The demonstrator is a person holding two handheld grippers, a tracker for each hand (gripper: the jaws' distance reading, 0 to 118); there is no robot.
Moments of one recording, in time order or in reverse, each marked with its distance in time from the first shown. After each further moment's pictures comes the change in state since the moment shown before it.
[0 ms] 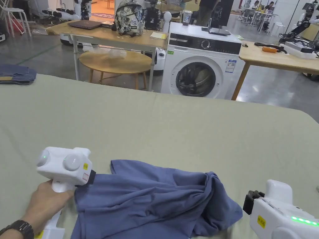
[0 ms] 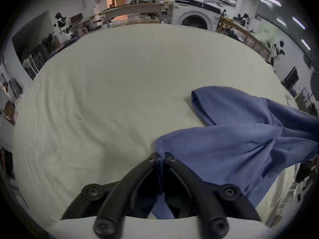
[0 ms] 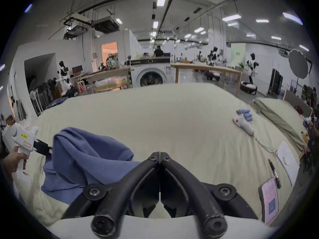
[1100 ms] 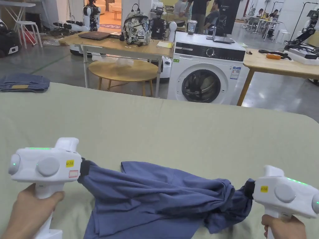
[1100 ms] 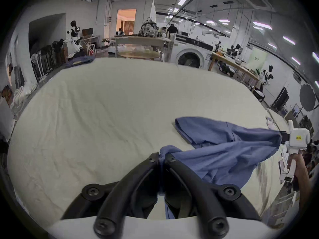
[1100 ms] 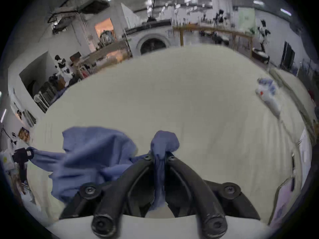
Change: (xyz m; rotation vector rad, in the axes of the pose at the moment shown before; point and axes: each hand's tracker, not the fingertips) left arm -0.019 -0.040 0.119 0.291 -0.059 0.070; right arm 0.024 0.040 -0.054 -0.166 0.044 -0.045
